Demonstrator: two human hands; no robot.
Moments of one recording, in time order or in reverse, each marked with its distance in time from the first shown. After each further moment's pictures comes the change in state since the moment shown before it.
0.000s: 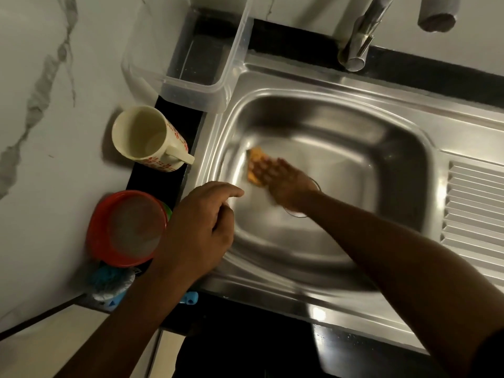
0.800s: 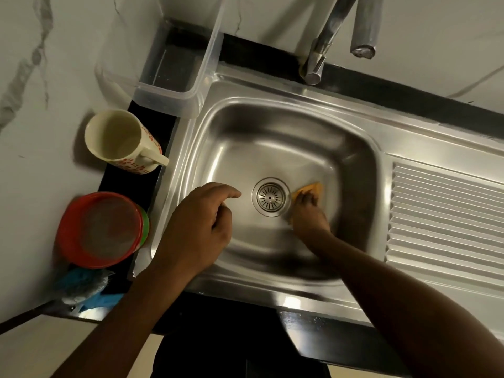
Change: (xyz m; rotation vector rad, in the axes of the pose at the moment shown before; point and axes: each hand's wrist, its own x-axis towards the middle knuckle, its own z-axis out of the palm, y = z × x) left_hand 0.003 0.021 0.022 -0.034 -0.059 0.034; right_hand -0.119 -0.015 -0.003 0.282 -0.374 0.814
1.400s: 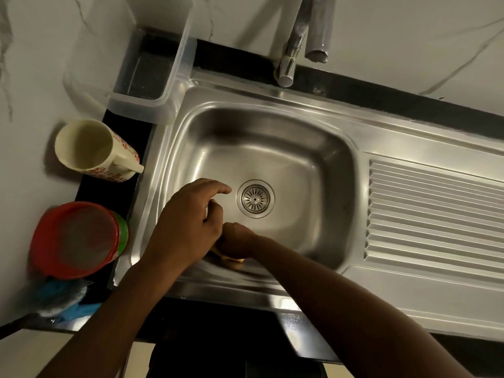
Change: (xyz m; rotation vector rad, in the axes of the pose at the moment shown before) left_hand 0.016 0.020 0.010 0.054 -0.009 0.024; right_hand -0.048 -0.107 -0.046 0.545 -0.452 -0.452
